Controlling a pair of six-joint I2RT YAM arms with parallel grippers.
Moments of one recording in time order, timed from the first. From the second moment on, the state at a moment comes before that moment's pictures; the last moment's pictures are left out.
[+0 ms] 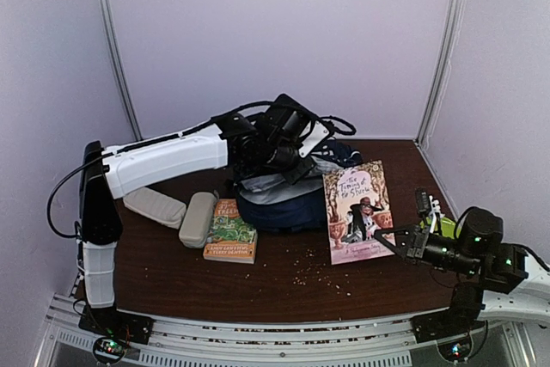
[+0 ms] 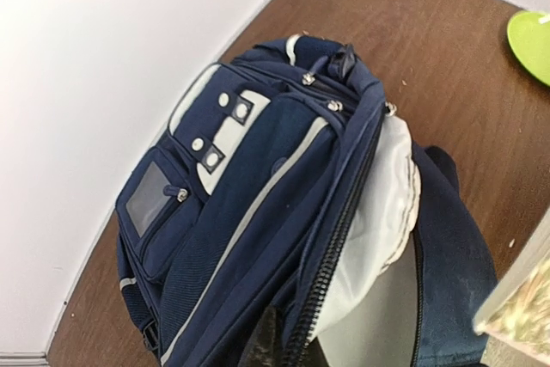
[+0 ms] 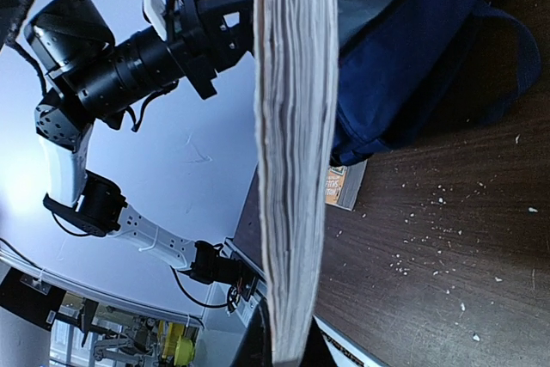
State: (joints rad) left arm -1.03 2.04 1.97 -0.64 -0.32 0.19; right arm 1.02 0.33 0.32 -0.16 0.01 1.08
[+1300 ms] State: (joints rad) left arm -1.13 2.25 2.22 -0.59 0.05 -0.04; right arm 0.80 0.53 0.16 -0.05 0.02 1.40
